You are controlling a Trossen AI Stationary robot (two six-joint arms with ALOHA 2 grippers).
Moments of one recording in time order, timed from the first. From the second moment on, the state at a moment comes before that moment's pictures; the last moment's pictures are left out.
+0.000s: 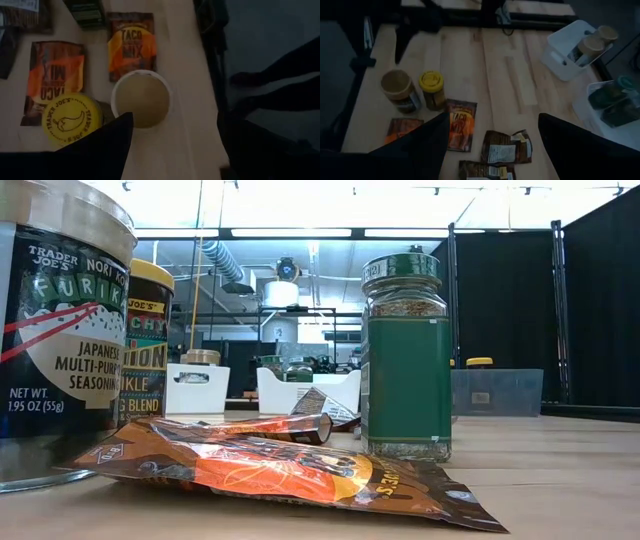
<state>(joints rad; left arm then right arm) -0.73 1.56 1.30 -0.74 -0.16 -0.55 0.38 1.60 1.65 -0.82 0.42 0.26</state>
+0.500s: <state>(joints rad) -0.65 1.71 1.41 -0.82 -0.13 -0.53 0.41 1.57 1.65 -0.84 0.42 0.26</state>
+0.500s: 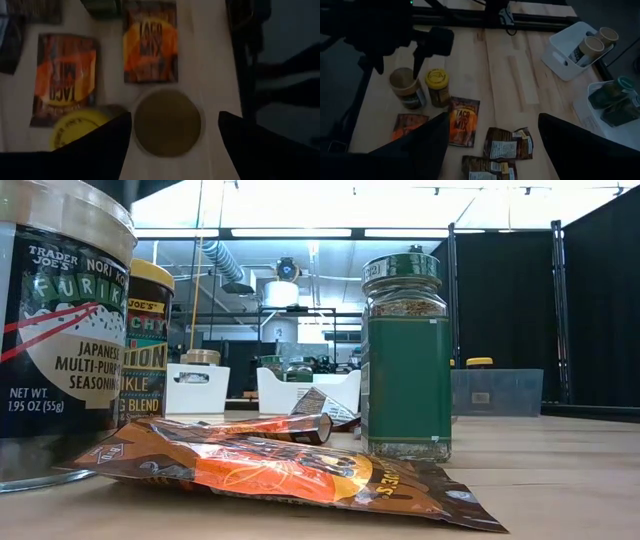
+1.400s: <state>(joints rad) -0.66 1.83 1.55 -0.95 -0.15 -0.53 0.42 1.57 1.65 -0.89 0.42 0.31</state>
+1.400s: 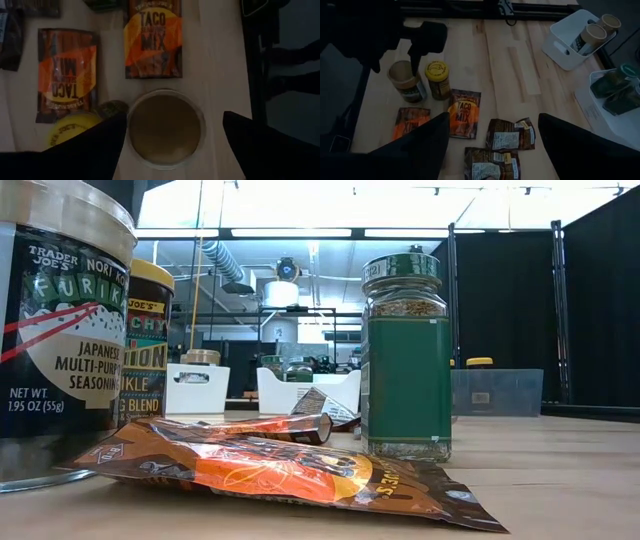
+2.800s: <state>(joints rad) -0.68 1.85 1.59 -1.03 -0.21 -0.58 0.43 1.57 1.57 -0.84 0.40 0.36</state>
